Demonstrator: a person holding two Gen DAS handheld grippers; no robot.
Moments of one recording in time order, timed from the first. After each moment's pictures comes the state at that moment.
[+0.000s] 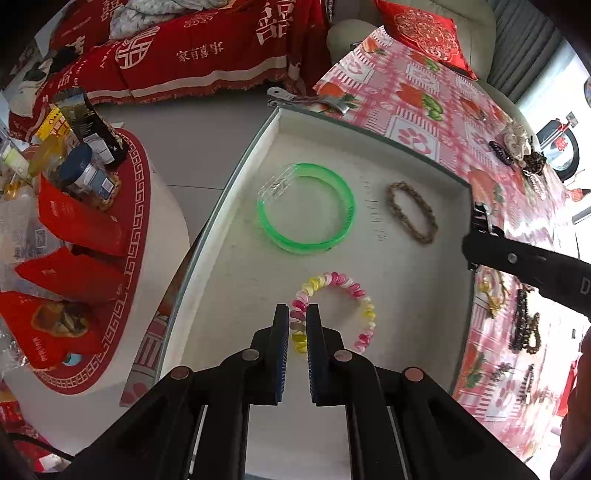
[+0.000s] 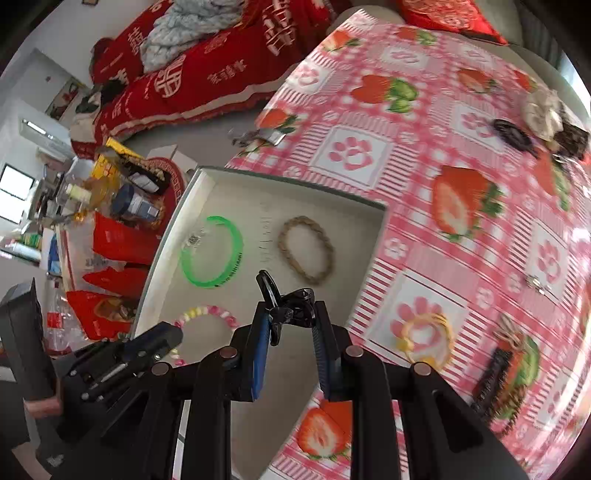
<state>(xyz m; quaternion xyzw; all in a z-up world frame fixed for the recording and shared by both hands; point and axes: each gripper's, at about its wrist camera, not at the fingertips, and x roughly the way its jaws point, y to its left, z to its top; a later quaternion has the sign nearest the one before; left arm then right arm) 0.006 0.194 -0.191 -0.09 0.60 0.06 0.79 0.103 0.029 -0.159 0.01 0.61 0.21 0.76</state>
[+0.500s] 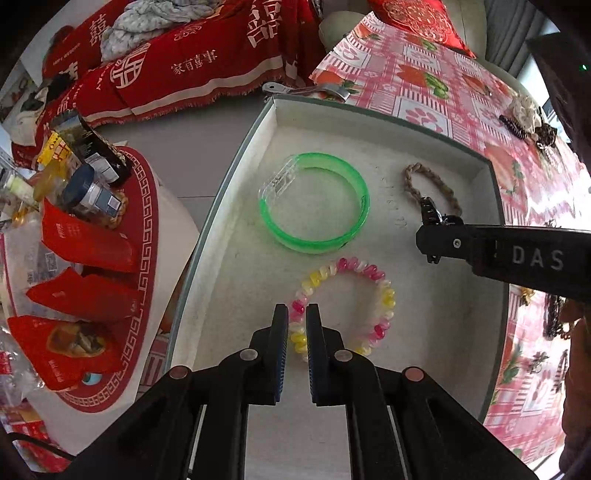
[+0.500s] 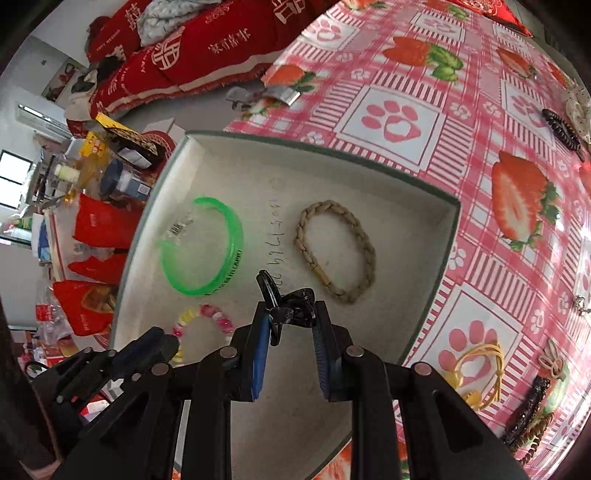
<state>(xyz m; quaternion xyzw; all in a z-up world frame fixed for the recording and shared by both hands) 0.011 0.187 -0.208 -0.03 0.60 0.07 0.79 0.123 0.063 -0.213 -0.01 0.65 0.21 0.73</state>
